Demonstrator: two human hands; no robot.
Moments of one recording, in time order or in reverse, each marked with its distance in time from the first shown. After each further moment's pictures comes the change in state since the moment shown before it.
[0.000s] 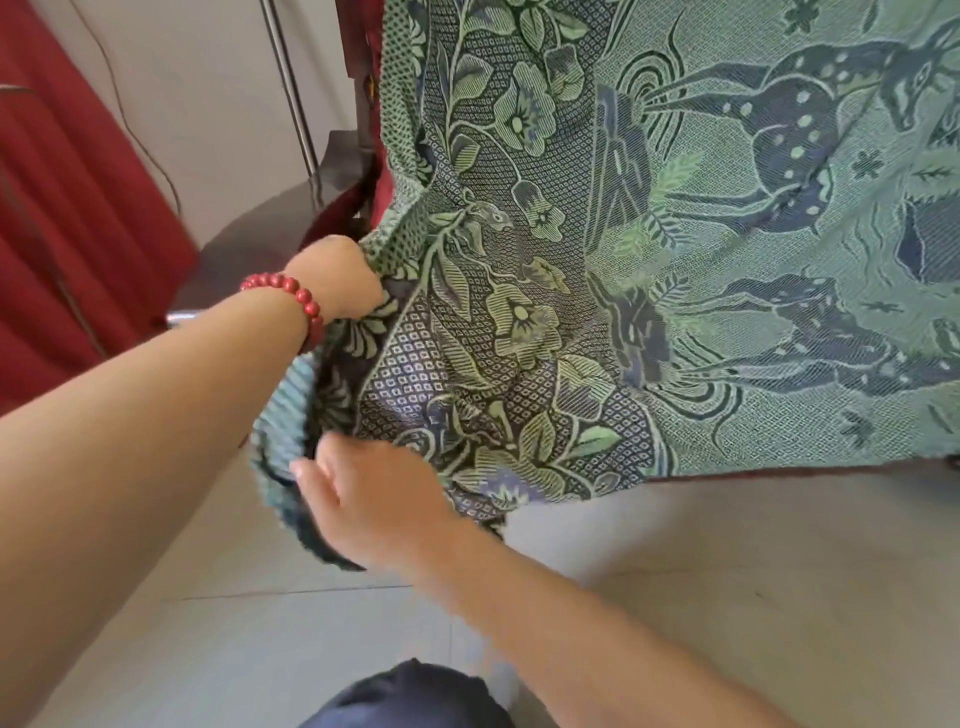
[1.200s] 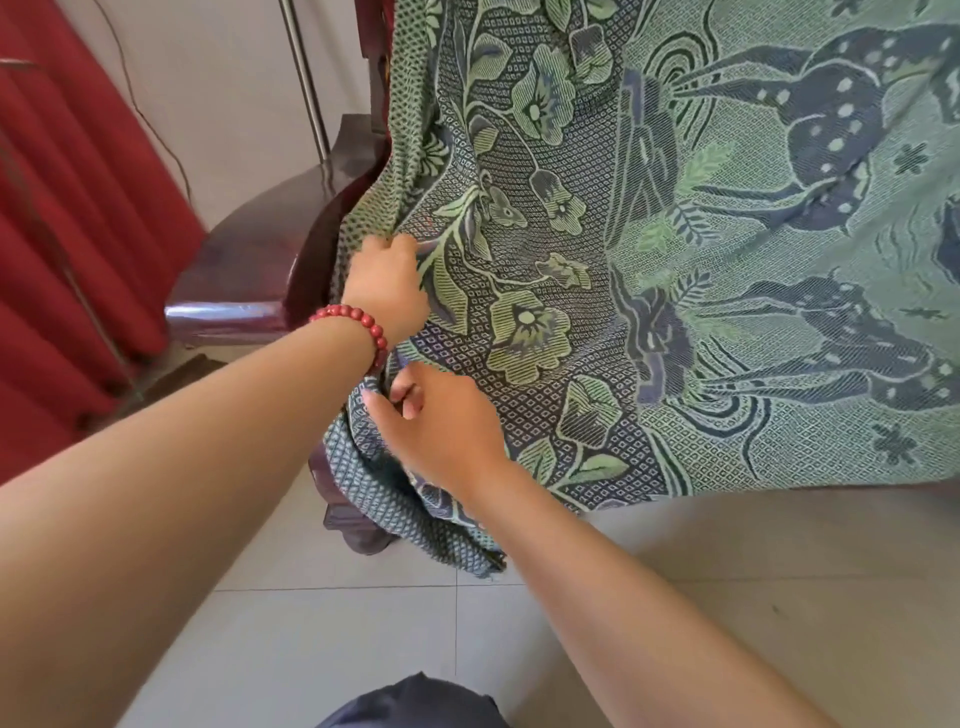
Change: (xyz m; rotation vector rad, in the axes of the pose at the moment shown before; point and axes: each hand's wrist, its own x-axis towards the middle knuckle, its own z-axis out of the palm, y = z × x) left_hand 0.029 -0.005 0.054 -0.058 0.140 0.273; right_hand 0.036 0.059 -0.012 0.077 0.106 0.327
